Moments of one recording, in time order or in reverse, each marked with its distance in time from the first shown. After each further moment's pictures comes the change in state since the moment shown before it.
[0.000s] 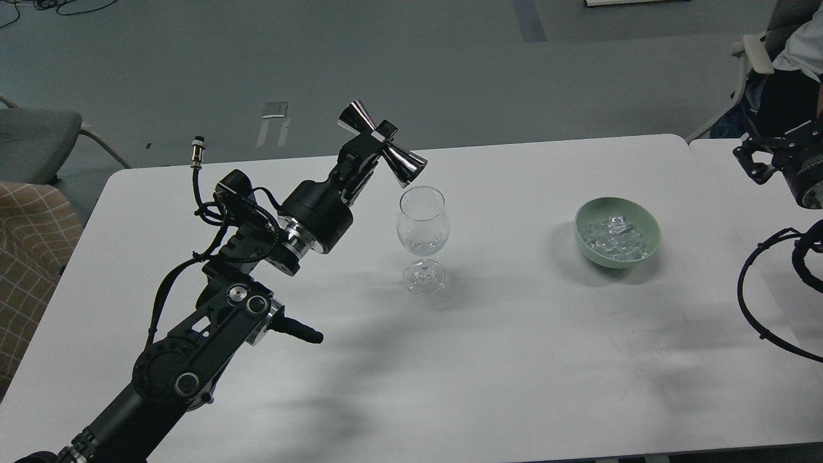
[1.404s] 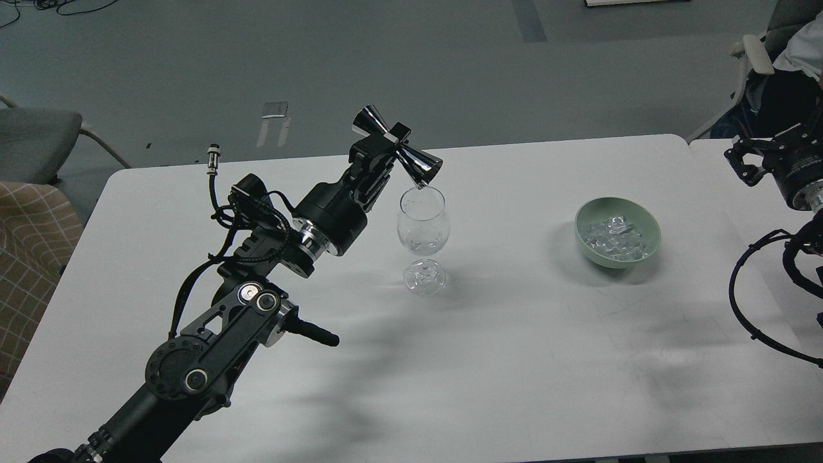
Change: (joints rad) left arm -0.010 -0.038 0.020 0.019 -0.055 -0.010 0.004; right arm 0.006 0.018 -0.002 -0.011 0.000 0.000 -0.001
